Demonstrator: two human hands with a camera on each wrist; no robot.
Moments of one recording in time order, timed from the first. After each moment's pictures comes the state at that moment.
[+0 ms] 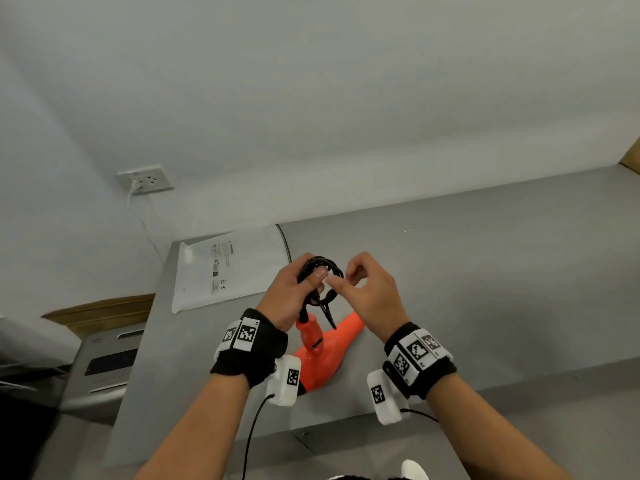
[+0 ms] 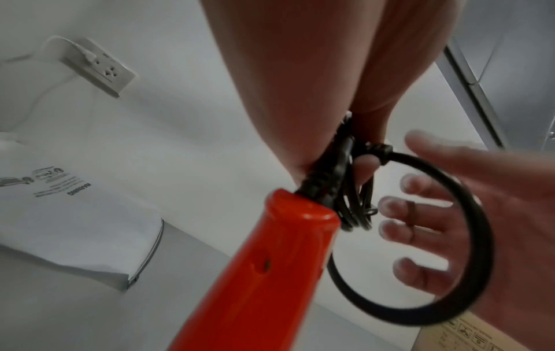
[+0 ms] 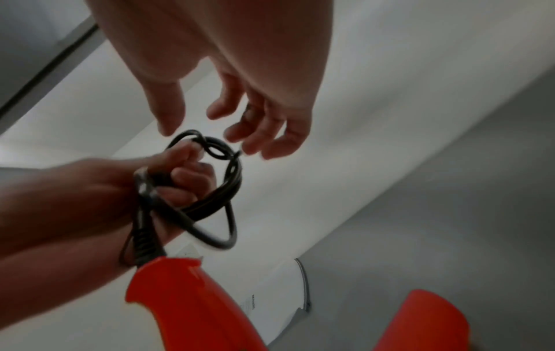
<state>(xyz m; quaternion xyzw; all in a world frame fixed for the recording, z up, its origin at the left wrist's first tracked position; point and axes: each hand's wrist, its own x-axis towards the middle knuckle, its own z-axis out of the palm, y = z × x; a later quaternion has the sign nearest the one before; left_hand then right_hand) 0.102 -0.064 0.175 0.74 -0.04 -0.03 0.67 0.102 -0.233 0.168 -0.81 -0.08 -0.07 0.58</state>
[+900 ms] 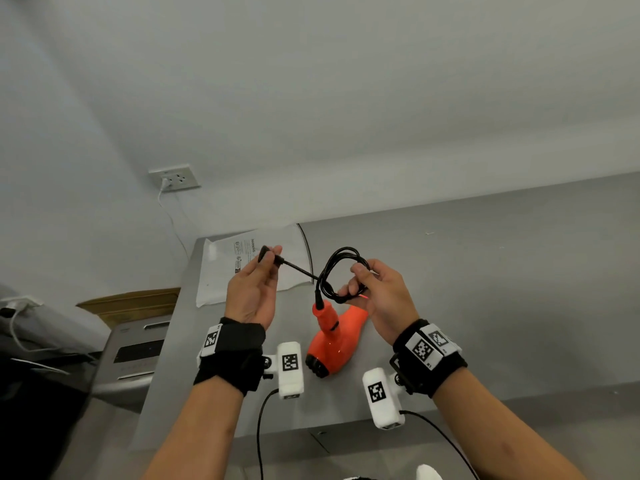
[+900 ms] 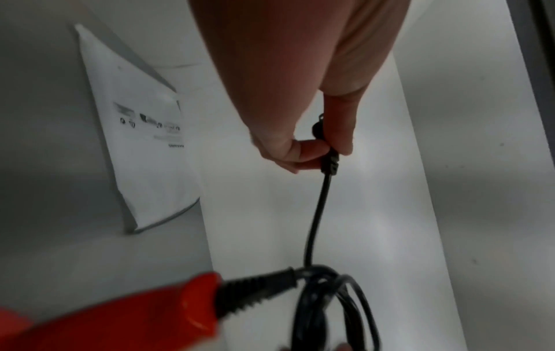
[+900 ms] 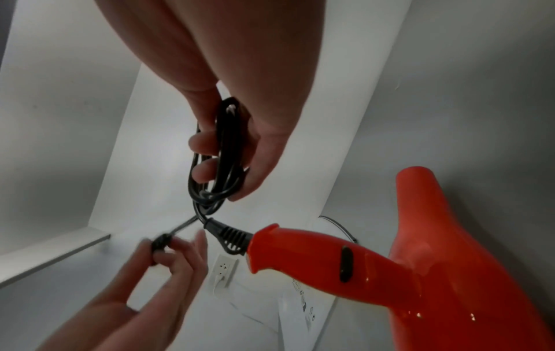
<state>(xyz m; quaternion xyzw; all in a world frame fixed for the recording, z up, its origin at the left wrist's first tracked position) 0.091 0.000 0.188 0.38 0.17 0.13 0.90 0.105 -0.210 0.171 -0.54 0.01 0.13 0.83</state>
